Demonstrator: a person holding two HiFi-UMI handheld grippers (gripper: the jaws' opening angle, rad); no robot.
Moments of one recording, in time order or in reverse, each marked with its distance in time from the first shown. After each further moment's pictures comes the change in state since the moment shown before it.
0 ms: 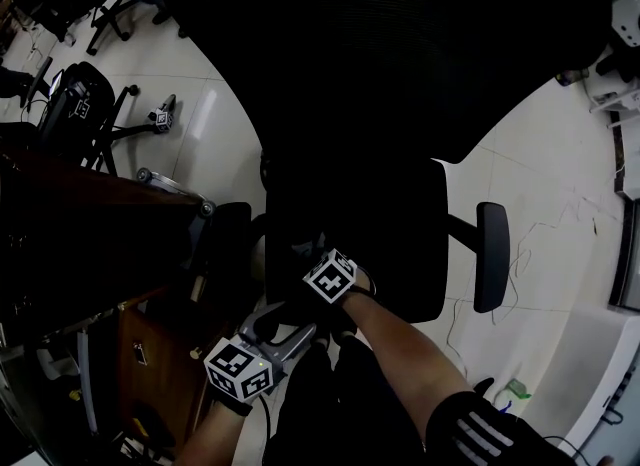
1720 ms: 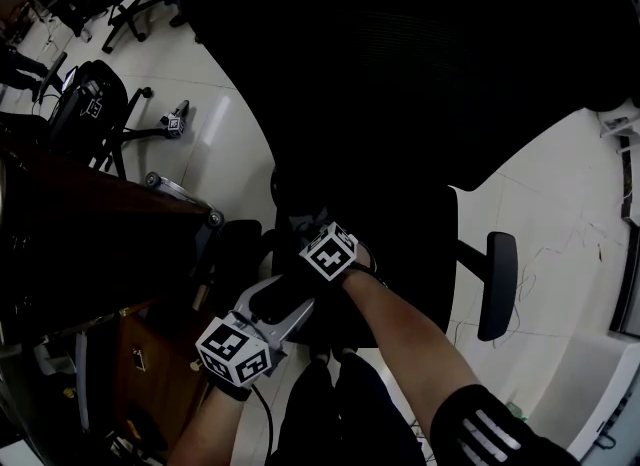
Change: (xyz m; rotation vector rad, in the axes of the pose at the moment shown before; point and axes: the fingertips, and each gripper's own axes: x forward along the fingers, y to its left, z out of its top) left arm 0.025 0.040 0.088 0.074 -0.147 0.059; right arm -0.009 -0.066 0.100 -0.100 -0.075 -0.055
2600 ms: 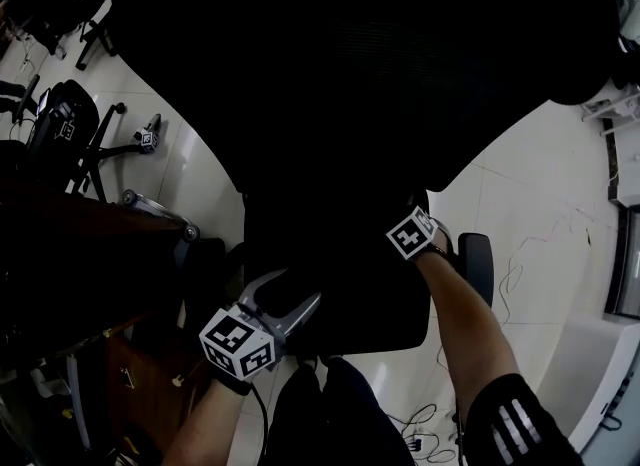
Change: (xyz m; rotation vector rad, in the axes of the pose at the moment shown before) left arm 0.077 -0.029 0.012 0.024 0.042 -0.105; right arm -0.127 -0.218 -0.175 0.074 0.265 -0.330
